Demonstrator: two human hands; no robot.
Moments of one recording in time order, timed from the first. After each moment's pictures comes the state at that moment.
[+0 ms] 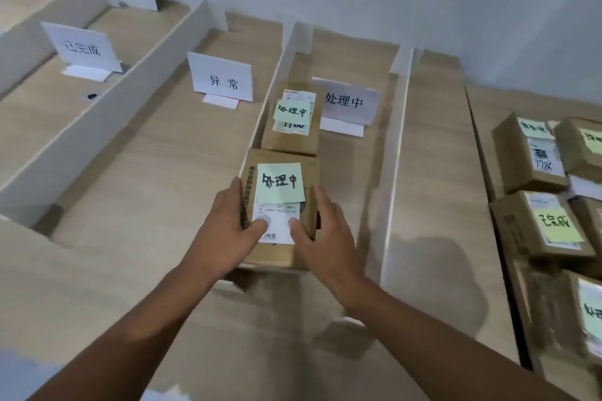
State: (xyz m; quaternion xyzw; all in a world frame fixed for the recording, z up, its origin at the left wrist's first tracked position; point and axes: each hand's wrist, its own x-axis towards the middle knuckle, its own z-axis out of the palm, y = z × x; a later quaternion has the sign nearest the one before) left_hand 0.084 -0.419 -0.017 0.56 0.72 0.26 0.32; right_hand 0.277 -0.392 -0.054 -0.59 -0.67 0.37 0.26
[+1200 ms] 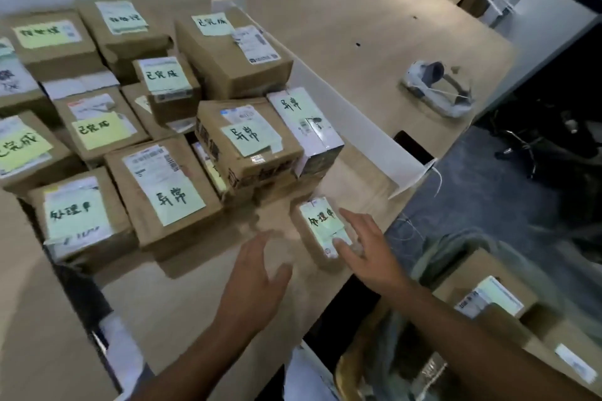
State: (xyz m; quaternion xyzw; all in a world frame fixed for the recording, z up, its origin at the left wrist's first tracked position) left_hand 0.850 -0.650 -0.065 0.75 0.41 0.11 0.51; right_hand 1.066 -0.778 -0.055 -0.85 -0.41 0.21 0.27
